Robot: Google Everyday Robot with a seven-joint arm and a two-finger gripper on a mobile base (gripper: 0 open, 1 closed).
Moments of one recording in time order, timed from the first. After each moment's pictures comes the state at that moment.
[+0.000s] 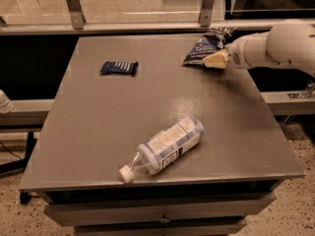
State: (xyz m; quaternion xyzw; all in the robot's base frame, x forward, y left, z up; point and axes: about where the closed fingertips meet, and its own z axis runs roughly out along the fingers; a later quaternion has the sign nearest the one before) arm 0.726 -0.201 0.863 -0.28 0.83 0.06 0.48
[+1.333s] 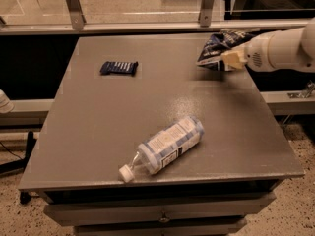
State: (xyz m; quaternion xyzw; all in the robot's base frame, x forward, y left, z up) arm 0.665 -0.208 0.900 -0.31 0.81 0.09 0.48
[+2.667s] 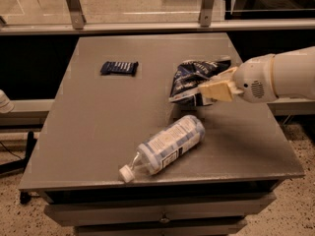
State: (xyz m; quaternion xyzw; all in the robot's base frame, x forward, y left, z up) arm 0.520 -0.120 0.905 -0.39 0.78 0.24 0.42
